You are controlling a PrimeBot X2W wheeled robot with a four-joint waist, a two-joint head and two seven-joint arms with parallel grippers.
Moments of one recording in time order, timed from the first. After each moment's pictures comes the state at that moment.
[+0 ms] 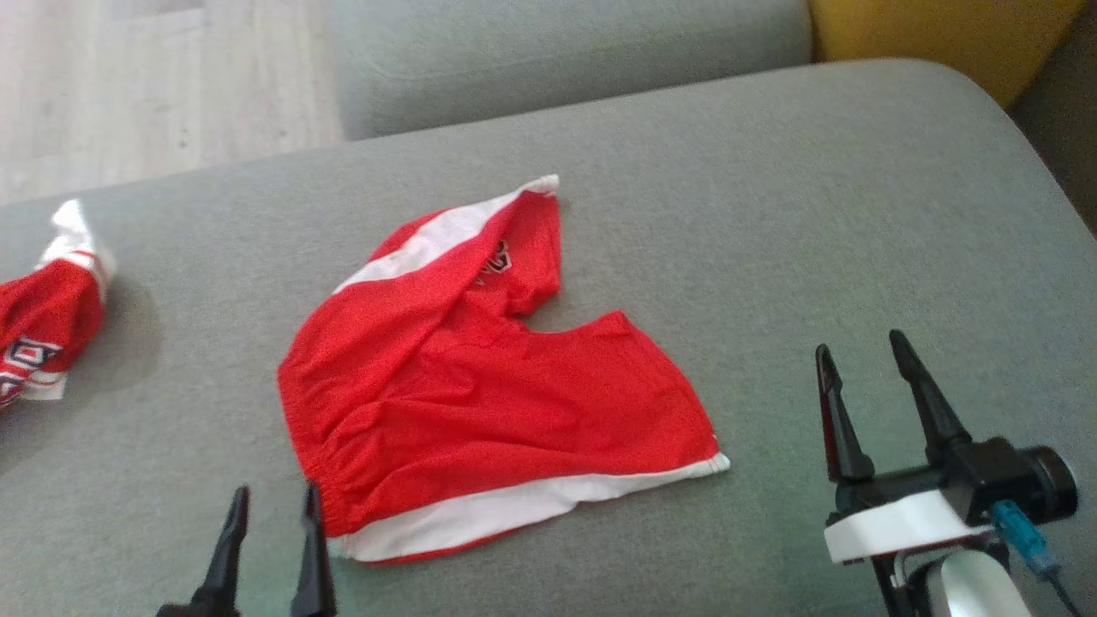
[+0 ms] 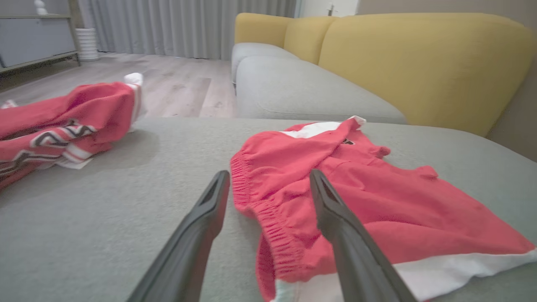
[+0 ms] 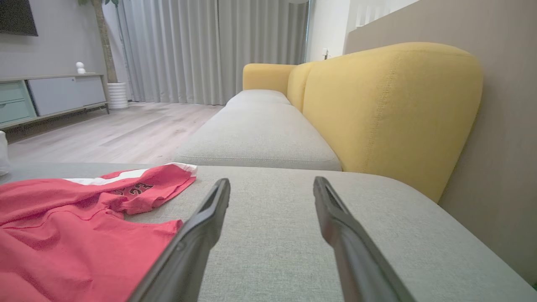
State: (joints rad) left arm 0.19 0.28 -0.35 0.00 -0.44 0.22 -0.25; right arm 0.01 -0.05 0.04 0.12 -0.02 0.12 -0.25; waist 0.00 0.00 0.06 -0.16
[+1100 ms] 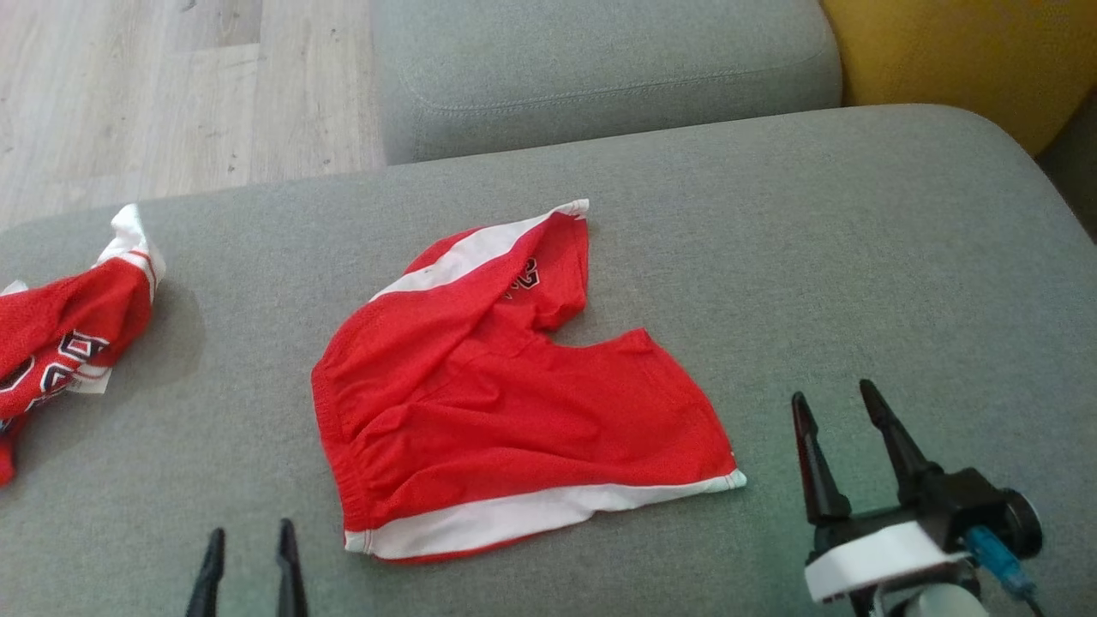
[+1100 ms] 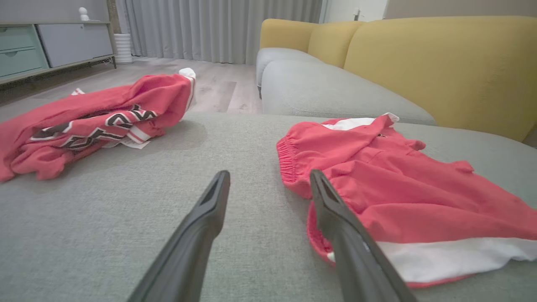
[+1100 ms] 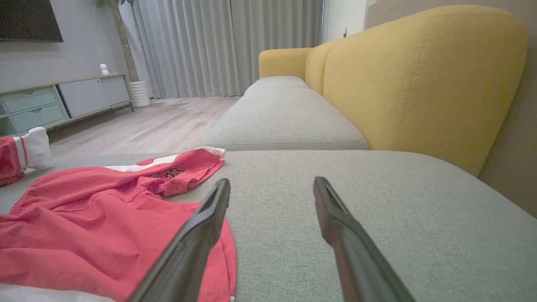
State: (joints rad) left arm 0.28 0.06 0.01 0.13 -0.20 -0.07 -0.25; right arm 0.06 -0.05 0.09 0.20 0.05 0.12 -0.25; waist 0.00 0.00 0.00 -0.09
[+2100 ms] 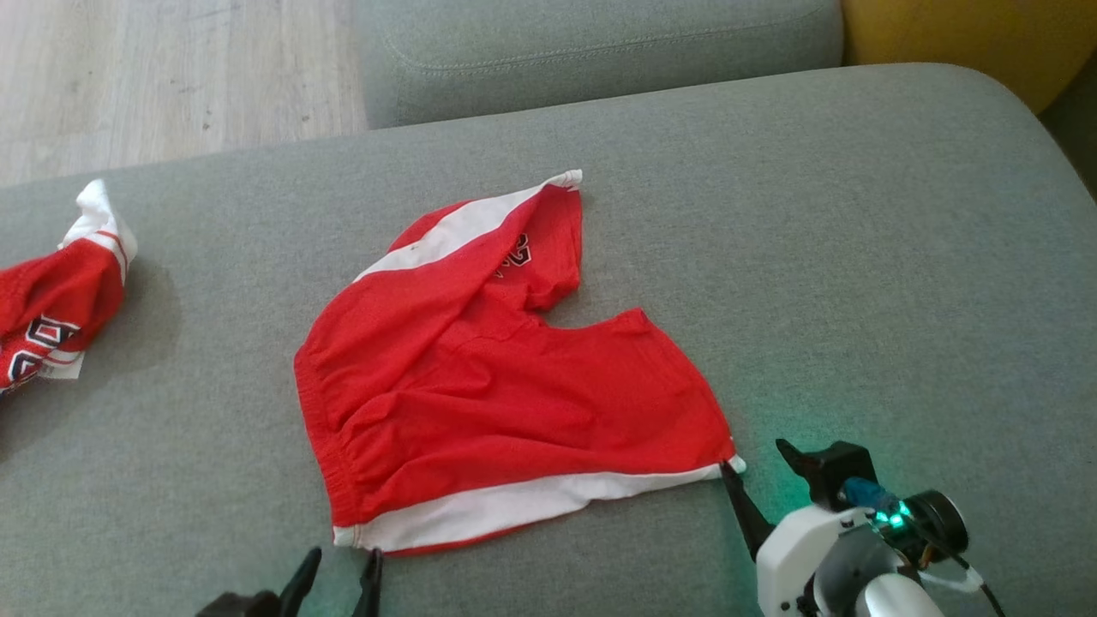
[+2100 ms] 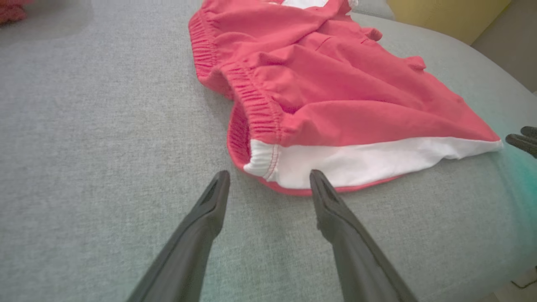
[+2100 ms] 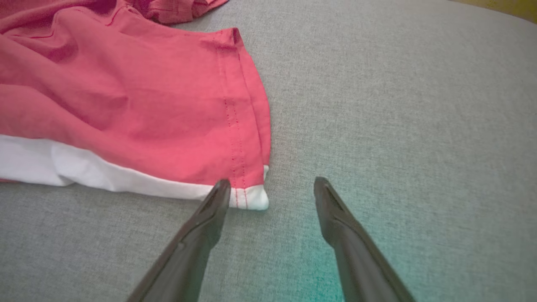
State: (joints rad) left arm 0.30 0.11 -0.13 0.04 -0.27 -0.11 0.13; right arm -0.01 -0.05 0.20 0.33 -0.03 0.12 0.16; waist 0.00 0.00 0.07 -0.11
